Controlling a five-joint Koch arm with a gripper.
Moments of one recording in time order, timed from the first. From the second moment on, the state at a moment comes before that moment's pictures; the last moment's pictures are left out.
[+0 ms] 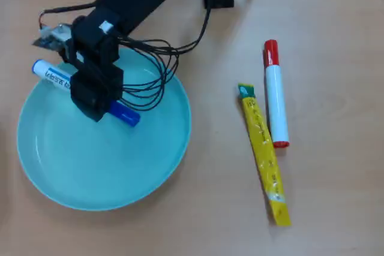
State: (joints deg) arm 129.0 55.0 49.0 70.3 -5.5
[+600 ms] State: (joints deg) arm 121.4 54.9 51.2 68.3 -4.1
